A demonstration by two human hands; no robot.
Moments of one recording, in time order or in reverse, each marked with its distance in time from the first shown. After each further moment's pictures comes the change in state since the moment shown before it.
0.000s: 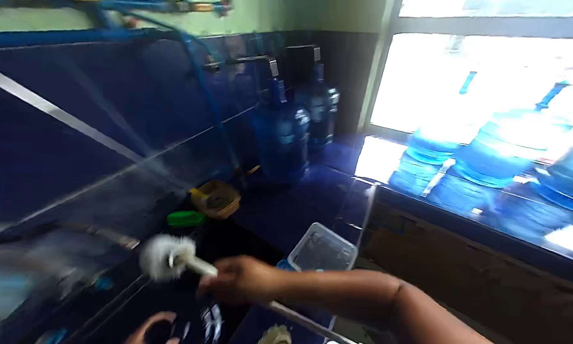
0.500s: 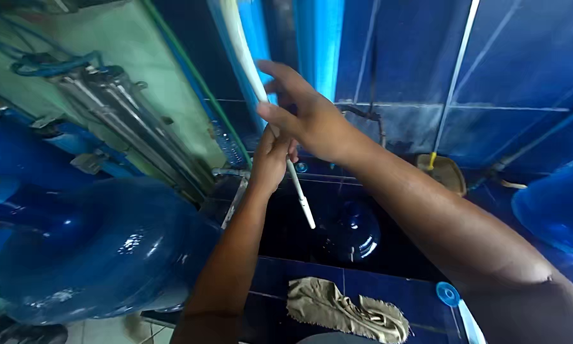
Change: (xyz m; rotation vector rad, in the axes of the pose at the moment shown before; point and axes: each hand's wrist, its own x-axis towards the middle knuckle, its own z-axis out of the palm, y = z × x) left_hand -0.149 0.074 -0.172 -0.617 1.207 0.128; right_hand 0.162 -0.147 0.267 -0.319 -0.581 -0.763
